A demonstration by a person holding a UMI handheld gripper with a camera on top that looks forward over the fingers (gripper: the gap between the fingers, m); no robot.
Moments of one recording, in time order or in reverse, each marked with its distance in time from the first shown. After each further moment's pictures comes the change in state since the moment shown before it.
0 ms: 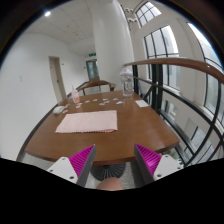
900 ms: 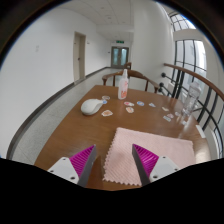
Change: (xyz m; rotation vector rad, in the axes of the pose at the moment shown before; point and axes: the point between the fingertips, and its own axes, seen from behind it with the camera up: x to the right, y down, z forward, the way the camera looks) arm -0.278 -0.040 0.211 -0.131 -0.103 -0.276
